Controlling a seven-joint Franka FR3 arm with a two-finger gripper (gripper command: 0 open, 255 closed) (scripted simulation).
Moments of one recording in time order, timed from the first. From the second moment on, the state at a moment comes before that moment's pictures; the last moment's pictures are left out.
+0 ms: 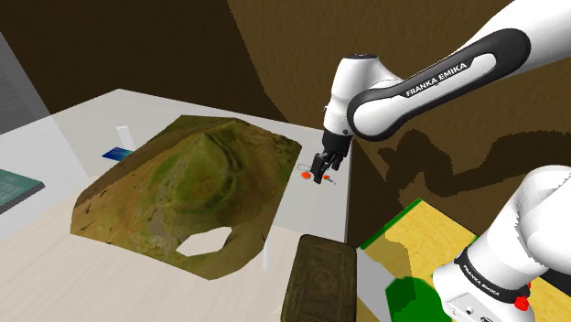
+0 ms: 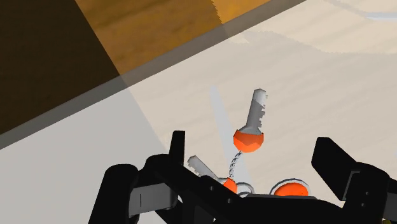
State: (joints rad) arm 0.22 -0.17 0.12 -2.54 0.06 2.39 0.13
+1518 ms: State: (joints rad) arm 0.22 -0.21 0.11 -2.51 0.06 2.32 0.13
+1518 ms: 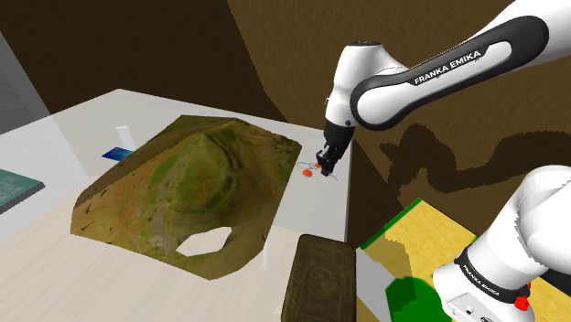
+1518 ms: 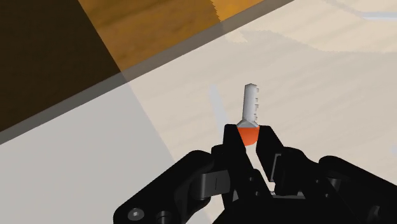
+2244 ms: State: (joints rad) arm 0.22 -0.30 0.11 -2.43 0.06 2.15 0.13
